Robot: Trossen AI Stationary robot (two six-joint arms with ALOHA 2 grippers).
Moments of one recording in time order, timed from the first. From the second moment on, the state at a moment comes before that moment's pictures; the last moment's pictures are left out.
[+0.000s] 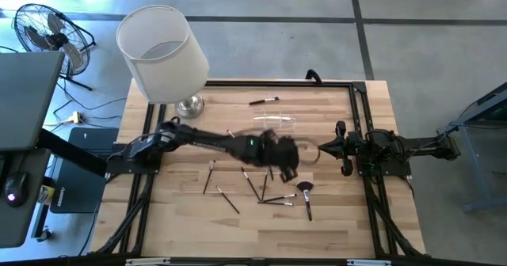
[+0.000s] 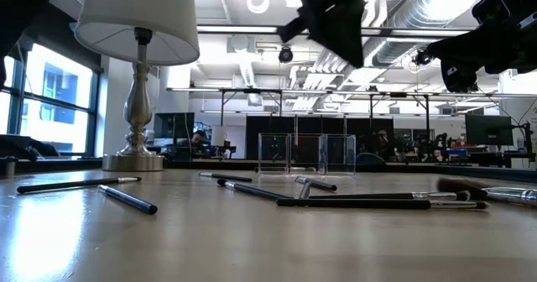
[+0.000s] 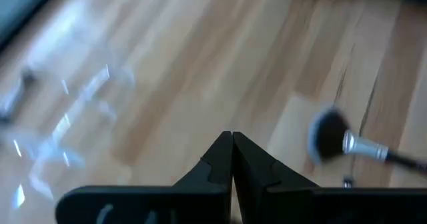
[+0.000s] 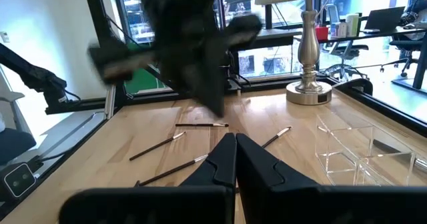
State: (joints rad) left arm -0.17 2.18 2.07 -0.84 -0.46 -0.51; right arm 0.07 0.03 0.02 0.02 0.06 0.13
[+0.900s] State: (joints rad) left arm -0.51 1.48 0.81 0.06 -0.65 -0.77; right arm 0.07 0.07 0.02 0.17 0.11 0.15
